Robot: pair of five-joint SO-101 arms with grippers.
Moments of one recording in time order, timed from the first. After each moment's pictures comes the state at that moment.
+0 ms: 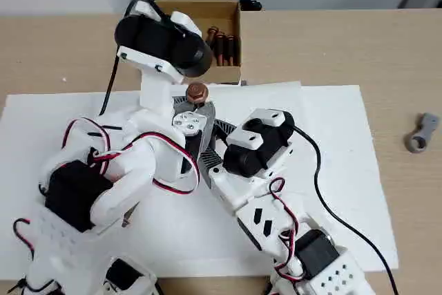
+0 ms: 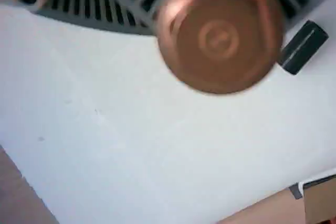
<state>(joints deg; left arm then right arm) 28.7 -33.5 -4.8 90.1 14.3 -40.4 -79.2 66.7 26.5 -8.3</state>
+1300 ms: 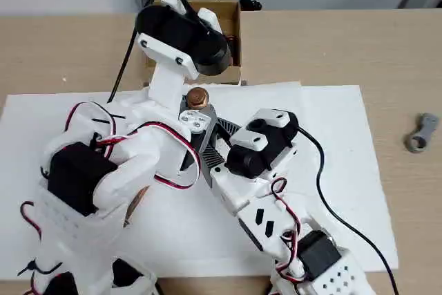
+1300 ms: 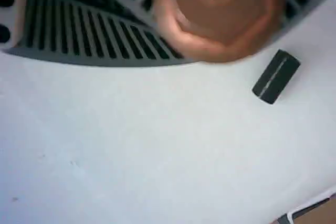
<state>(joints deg) 28.9 -25.5 -18.1 99.5 7.1 -40.3 -79.3 66.6 26.5 -8.4</state>
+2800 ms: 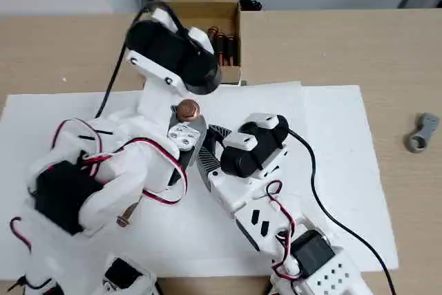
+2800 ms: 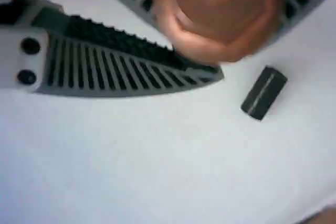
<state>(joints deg) 28.4 -32.1 -10.4 99.6 4.2 -40.3 -79.5 71.4 26.5 -8.4</state>
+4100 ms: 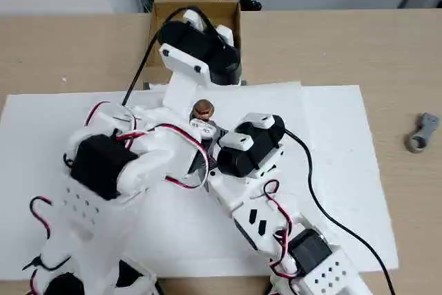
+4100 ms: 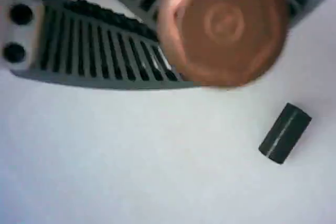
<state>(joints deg) 27.6 -23.9 -9.5 99.3 7.3 -40.4 -79.2 72.0 23.5 -8.3</state>
